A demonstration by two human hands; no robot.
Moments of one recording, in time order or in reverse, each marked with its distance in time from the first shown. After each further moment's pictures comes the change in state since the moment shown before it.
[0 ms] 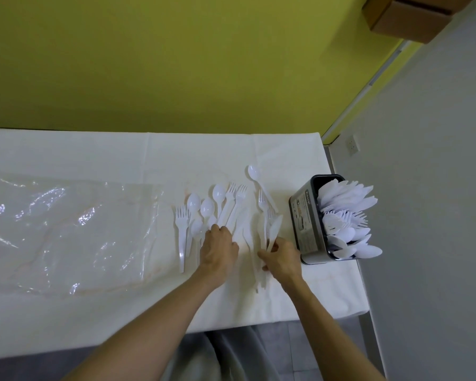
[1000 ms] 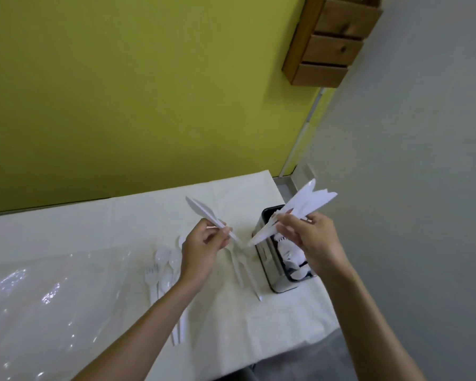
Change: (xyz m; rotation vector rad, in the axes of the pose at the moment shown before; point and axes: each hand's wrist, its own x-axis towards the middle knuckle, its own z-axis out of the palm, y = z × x) left_hand 0.005 0.080 -0.077 -1.053 0.041 0.158; right_hand -0.053 -0.084 -0.164 0.861 0.127 -0.185
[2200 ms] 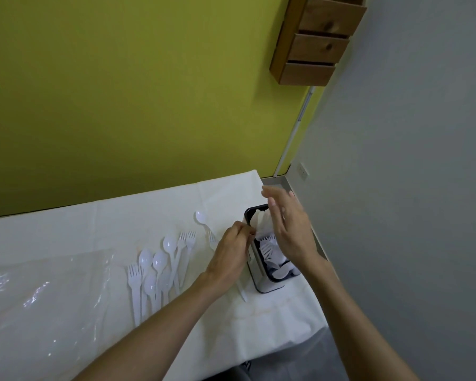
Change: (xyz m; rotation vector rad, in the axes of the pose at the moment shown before) left_hand 0.012 -0.032 0.082 0.837 -0.234 0.514; right_hand 0.034 0.019 -0.021 -0.772 -0.065 -0.689
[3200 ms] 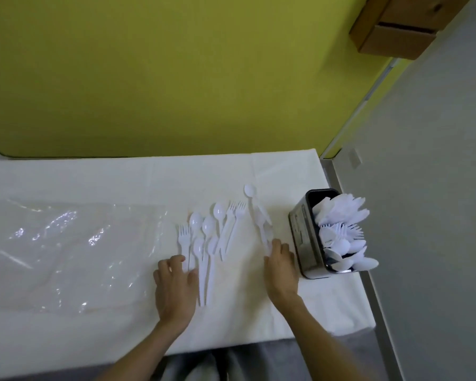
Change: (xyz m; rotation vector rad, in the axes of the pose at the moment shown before) left_hand -0.173 -0.123 -0.045 0.166 0.213 -0.890; right_hand -0.096 0.040 0.173 -0.543 -0.323 0.332
